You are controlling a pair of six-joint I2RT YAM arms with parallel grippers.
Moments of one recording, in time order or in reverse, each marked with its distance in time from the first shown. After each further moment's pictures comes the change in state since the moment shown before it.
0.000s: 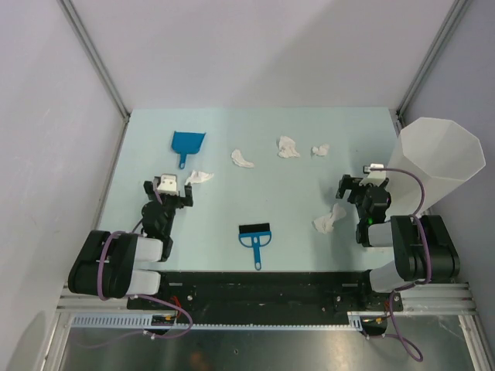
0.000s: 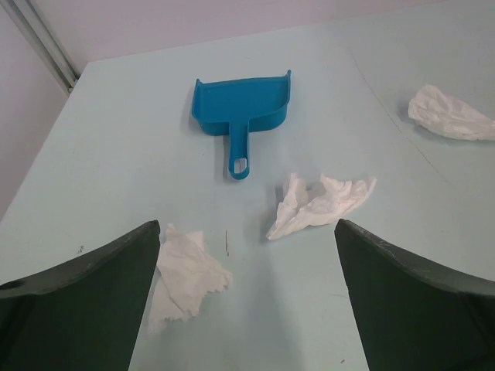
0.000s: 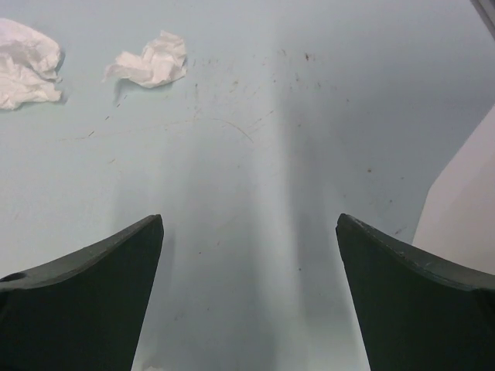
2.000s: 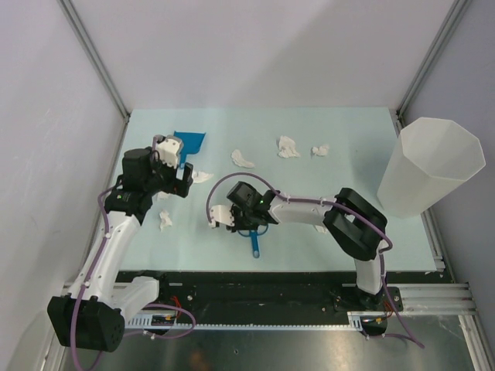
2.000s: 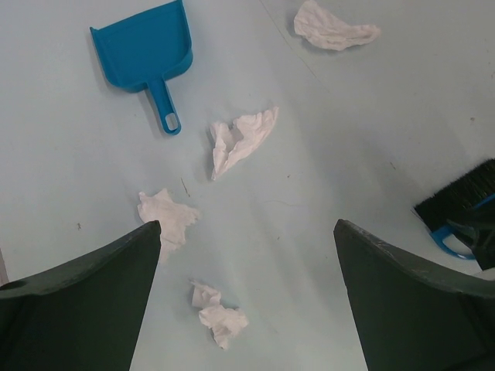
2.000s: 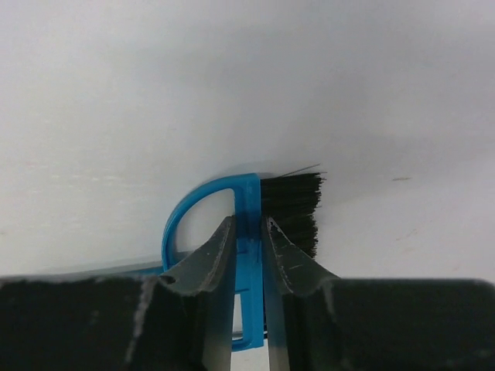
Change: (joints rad) left arm 0.004 -0.360 0.786 -1.673 0.264 0.118; right arm 1.003 0.453 0.999 -1.380 -0.192 -0.740
